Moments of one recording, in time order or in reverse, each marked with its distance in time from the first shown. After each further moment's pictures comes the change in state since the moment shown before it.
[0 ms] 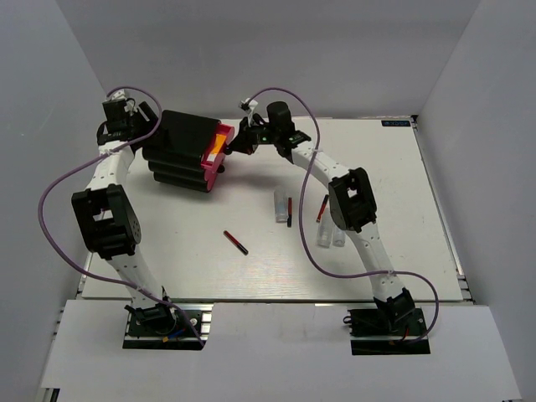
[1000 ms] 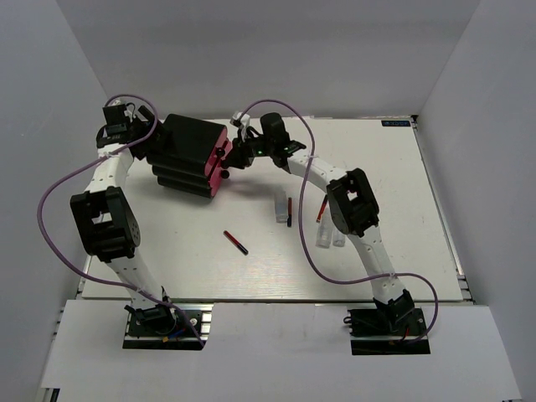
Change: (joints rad) left arm 0.007 -0.031 -0.046 -0.051 0.032 -0.179; right arm 0.048 -0.083 -0.190 0.044 0.031 -0.156
